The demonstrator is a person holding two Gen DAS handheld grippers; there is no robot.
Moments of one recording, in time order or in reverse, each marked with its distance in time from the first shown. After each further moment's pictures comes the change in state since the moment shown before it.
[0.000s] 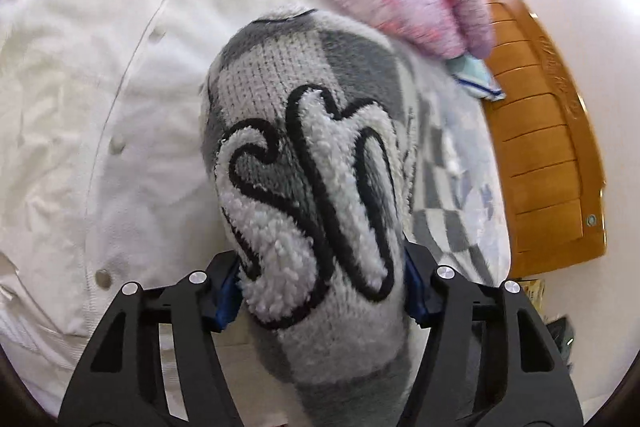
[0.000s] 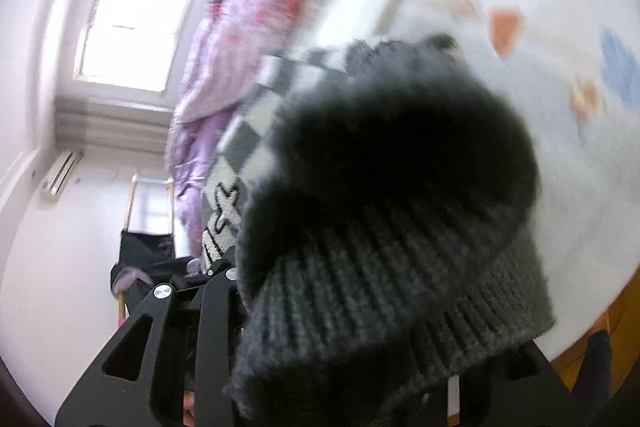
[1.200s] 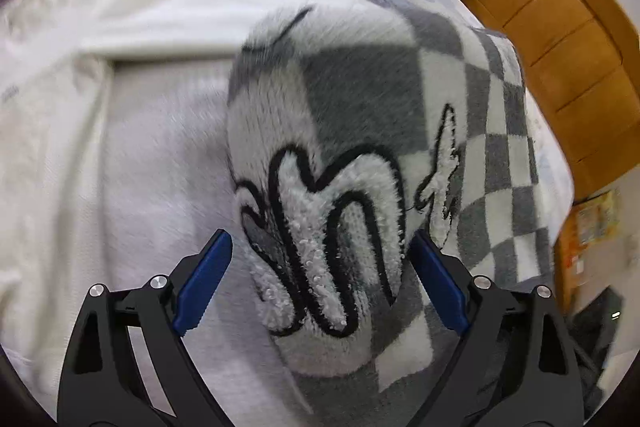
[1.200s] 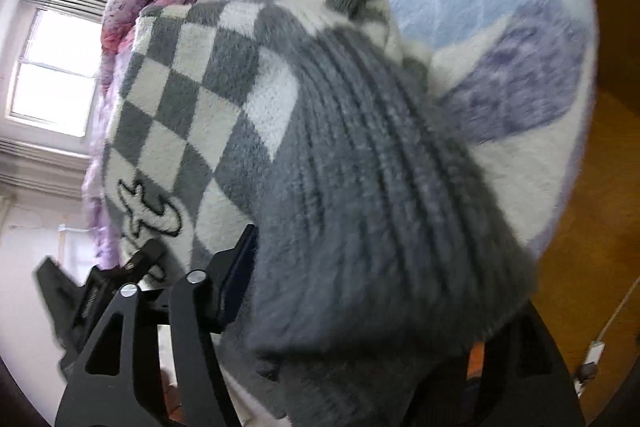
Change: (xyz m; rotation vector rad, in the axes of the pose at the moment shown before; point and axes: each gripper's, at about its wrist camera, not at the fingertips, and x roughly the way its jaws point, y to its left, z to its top) left arm 0.238 -0.227 -0.101 0.354 0.072 0.176; right arm -0.100 -0.214 0.152 0.087 -0.137 -0.354
